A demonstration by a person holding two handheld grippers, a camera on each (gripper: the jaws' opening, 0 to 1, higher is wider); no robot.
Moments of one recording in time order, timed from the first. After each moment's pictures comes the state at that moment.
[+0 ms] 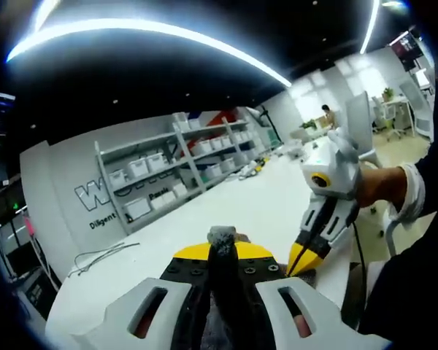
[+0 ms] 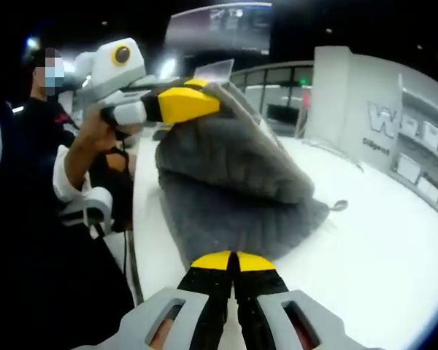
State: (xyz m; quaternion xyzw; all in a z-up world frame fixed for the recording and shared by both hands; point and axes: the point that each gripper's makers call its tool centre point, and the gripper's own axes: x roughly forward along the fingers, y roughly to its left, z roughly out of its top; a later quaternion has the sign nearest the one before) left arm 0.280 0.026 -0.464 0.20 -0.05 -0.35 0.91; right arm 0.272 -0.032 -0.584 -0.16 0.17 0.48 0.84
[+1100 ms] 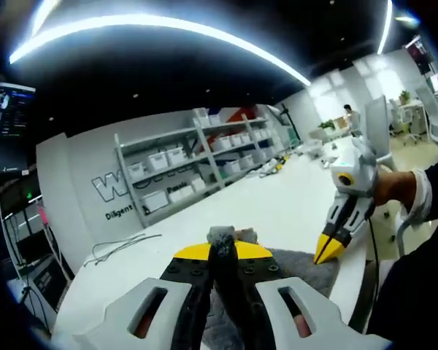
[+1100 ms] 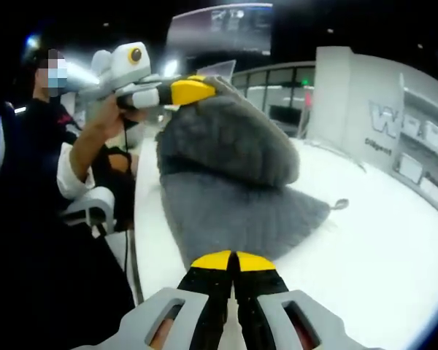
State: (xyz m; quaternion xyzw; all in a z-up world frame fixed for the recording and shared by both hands) left arm 0.293 0.080 -0.447 0.18 -0.04 -0.30 0.93; right arm 0.270 -0.034 -0.584 -0.15 0.17 0.49 0.84
